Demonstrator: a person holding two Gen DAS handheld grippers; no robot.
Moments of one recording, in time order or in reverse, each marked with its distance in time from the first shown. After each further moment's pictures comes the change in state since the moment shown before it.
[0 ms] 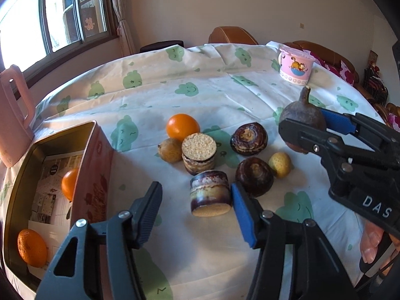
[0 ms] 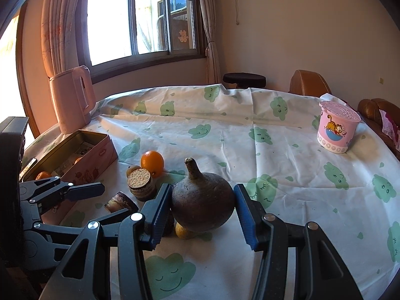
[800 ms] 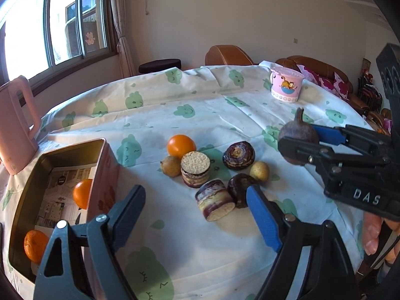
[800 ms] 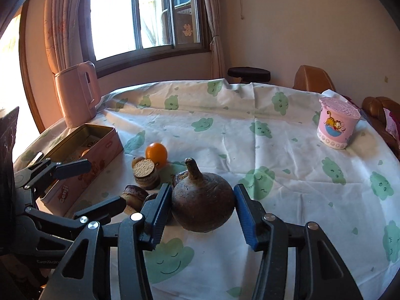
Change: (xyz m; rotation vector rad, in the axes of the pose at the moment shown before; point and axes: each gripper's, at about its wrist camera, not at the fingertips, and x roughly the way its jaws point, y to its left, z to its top) left arm -0.028 0.000 -0.003 0.000 -0.118 -0.023; right arm -0.014 -0.007 0.001 0.002 0.029 0.015
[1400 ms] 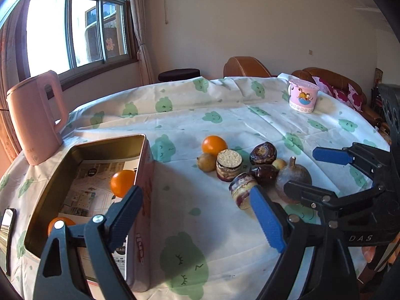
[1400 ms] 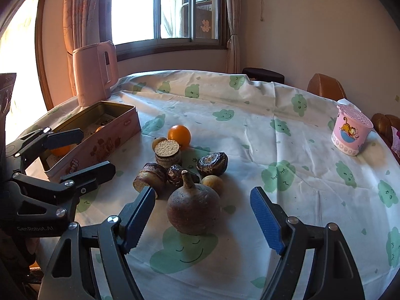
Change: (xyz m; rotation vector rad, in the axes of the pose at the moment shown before) left arm -0.028 0.029 -0.017 -0.060 -0.077 0.092; right arm 0.010 0.029 -0.020 -0.121 0.045 0.050
